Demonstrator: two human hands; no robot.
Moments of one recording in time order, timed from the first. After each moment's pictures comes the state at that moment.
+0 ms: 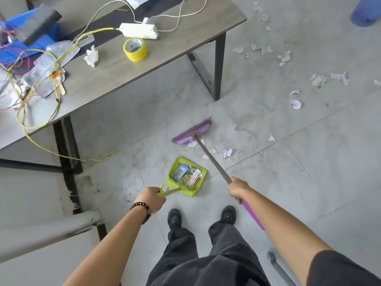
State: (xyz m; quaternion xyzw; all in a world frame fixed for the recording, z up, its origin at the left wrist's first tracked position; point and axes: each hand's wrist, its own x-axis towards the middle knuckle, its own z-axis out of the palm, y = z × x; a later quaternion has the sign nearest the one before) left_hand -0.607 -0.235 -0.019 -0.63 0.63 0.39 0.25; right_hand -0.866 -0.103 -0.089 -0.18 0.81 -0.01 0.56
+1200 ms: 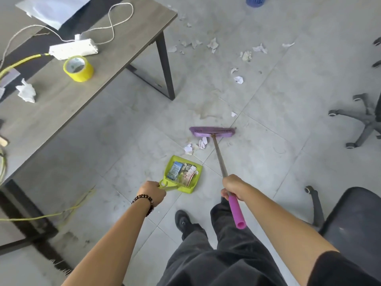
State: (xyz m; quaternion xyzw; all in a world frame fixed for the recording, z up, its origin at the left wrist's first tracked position) left_hand -0.577 -0.318 -0.048 -0.49 0.72 0.38 0.31; right_hand -0.740 -0.096 -0.064 0.15 0.81 -0.22 0.53
